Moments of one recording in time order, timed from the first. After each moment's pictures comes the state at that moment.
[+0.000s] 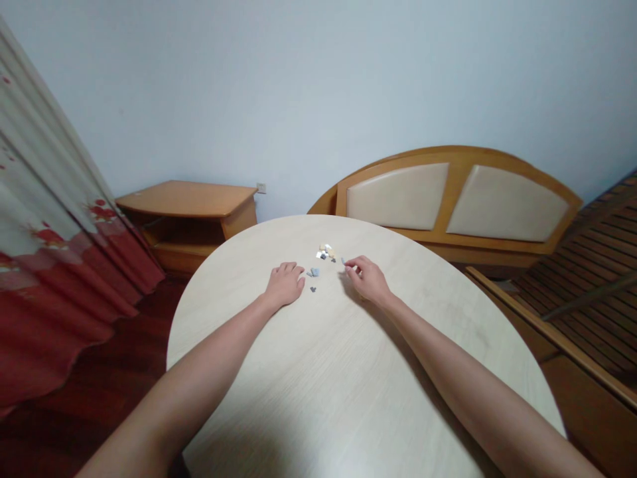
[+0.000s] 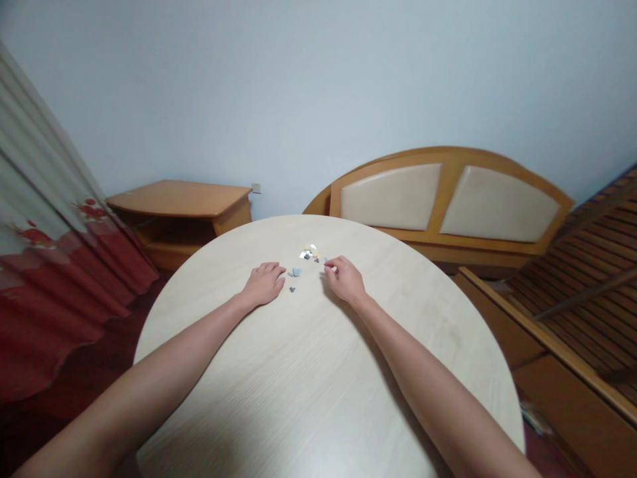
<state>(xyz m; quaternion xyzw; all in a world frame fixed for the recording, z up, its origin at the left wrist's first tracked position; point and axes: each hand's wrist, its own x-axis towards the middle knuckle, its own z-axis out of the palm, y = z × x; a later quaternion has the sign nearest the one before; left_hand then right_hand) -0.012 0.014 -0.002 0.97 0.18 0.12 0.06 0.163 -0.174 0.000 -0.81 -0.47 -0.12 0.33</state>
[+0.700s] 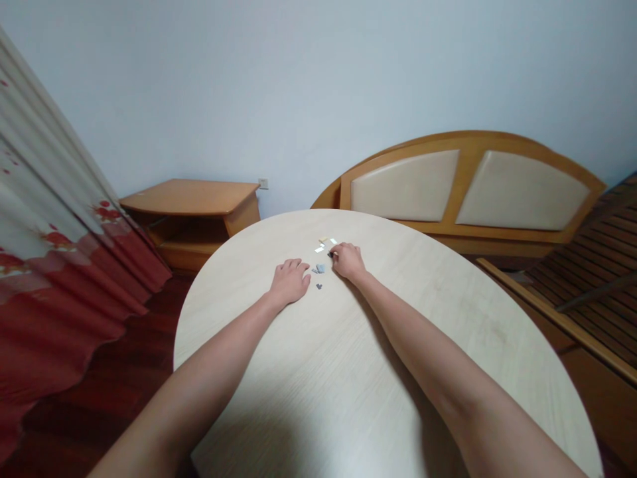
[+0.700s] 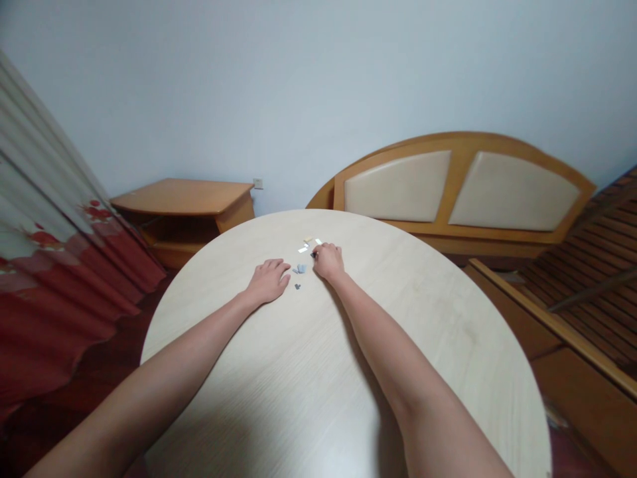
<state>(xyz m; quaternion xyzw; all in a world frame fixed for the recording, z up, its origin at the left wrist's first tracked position) -0.011 0.017 -0.004 0.98 0.17 0.13 0.06 0.173 -0.091 -0.006 -0.87 -0.45 -0.12 0.16</state>
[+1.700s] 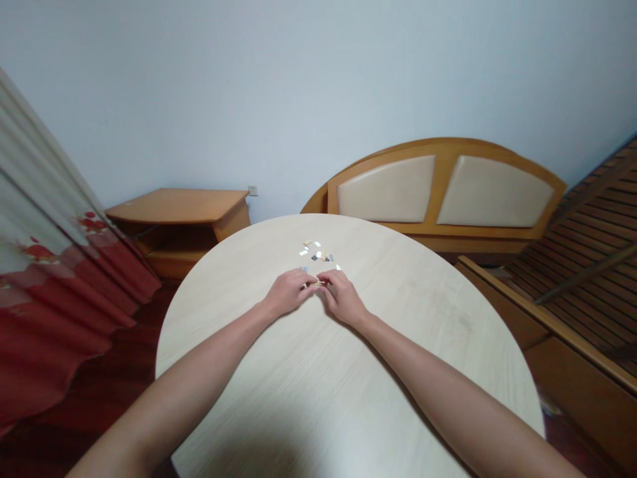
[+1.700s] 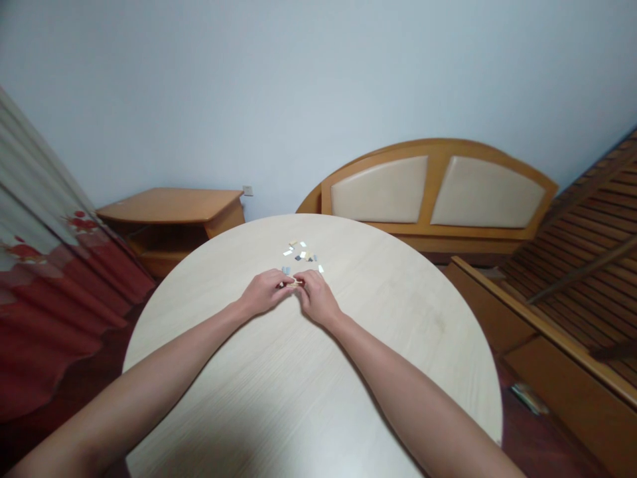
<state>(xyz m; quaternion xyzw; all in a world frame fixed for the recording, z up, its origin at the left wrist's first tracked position) -0.014 -0.022 0.014 0.95 -0.06 0.23 0.17 0.094 -0.183 -0.007 -0.68 -0.57 -0.12 0.44</state>
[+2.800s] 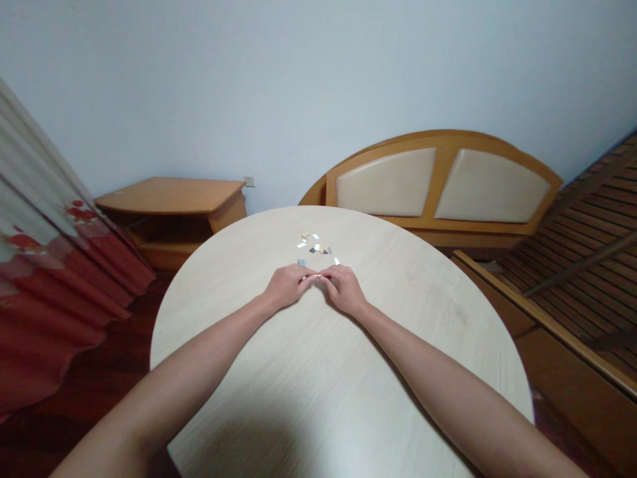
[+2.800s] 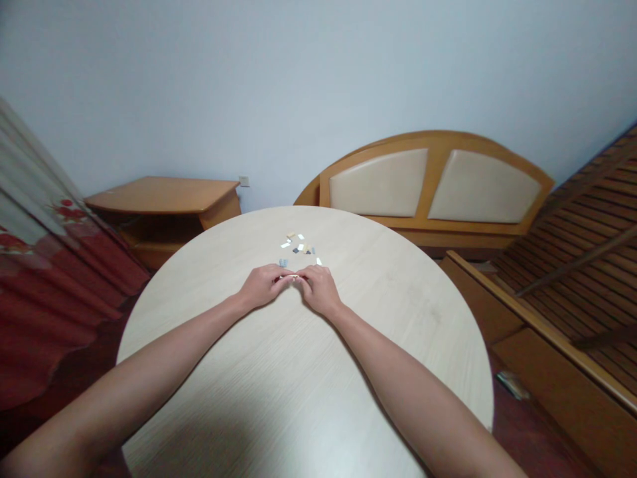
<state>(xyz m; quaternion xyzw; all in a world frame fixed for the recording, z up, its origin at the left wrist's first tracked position) -0.013 -0.023 0.007 0.95 -0.05 0.26 0.19 0.105 -0.185 -0.014 -0.72 -0.55 -0.11 0.40</state>
